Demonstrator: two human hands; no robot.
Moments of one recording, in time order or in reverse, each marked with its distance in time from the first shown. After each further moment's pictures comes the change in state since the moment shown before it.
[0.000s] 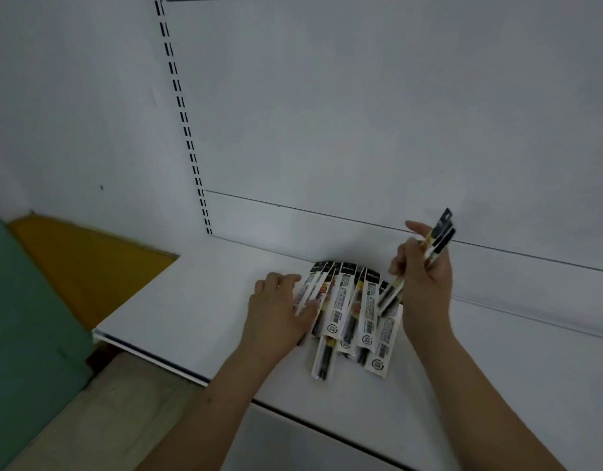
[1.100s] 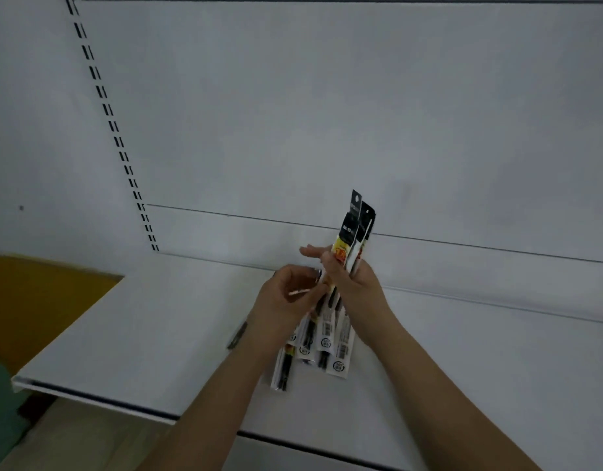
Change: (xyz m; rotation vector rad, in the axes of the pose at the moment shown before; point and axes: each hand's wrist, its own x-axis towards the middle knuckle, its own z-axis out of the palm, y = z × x) left_hand 0.020 0.062 0.016 -0.851 -0.199 -0.006; right_hand -0.005 0.000 0.000 -0.098 -0.360 0.132
